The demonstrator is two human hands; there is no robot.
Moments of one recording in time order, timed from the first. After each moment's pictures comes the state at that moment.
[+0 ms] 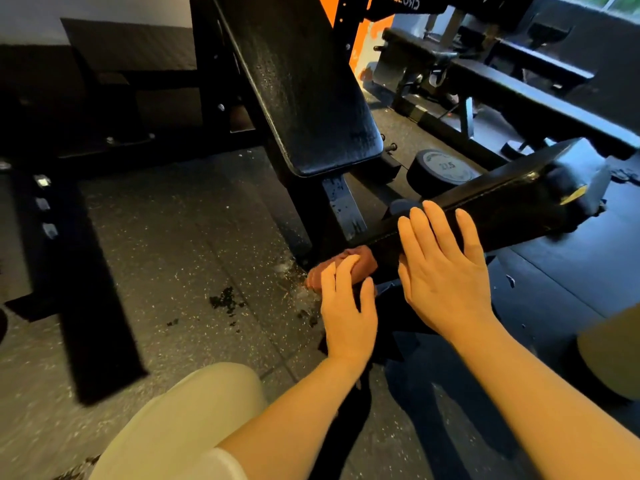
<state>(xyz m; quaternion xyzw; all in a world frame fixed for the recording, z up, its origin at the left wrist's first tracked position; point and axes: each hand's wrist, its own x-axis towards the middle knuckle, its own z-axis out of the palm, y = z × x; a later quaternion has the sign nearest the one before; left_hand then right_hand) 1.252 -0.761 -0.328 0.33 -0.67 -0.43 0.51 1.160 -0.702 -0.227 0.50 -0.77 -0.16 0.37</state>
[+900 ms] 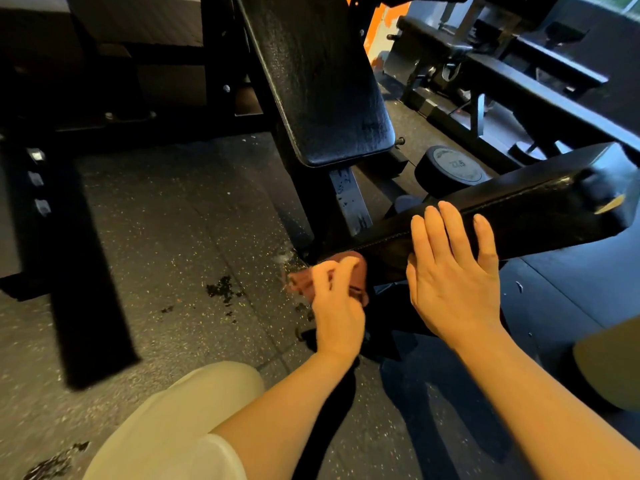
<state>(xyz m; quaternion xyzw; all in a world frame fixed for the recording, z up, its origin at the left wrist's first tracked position) 1.249 -0.774 -0.352 0.38 -0.67 -0.43 0.46 1.160 -0.707 -0.235 0.47 -0.77 -0.17 0.39</state>
